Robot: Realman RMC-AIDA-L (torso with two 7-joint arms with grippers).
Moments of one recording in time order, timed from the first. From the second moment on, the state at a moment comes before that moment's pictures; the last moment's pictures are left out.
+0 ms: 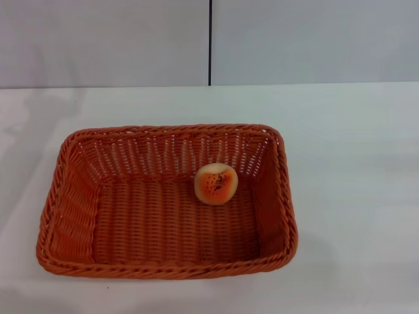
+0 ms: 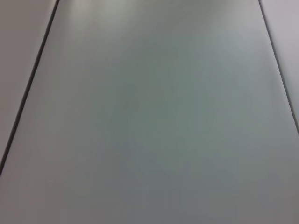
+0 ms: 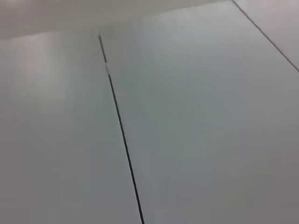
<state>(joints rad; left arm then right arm) -0.44 -2.07 0.76 0.22 0.69 1.67 -0.52 0.28 2.08 -0.39 -0.24 -0.70 -1.79 0.70</state>
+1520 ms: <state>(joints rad) -0.45 -2.07 0.76 0.12 0.66 1.80 -0.47 0.37 2.07 -0.38 -0.13 -0.66 -1.76 0.35</state>
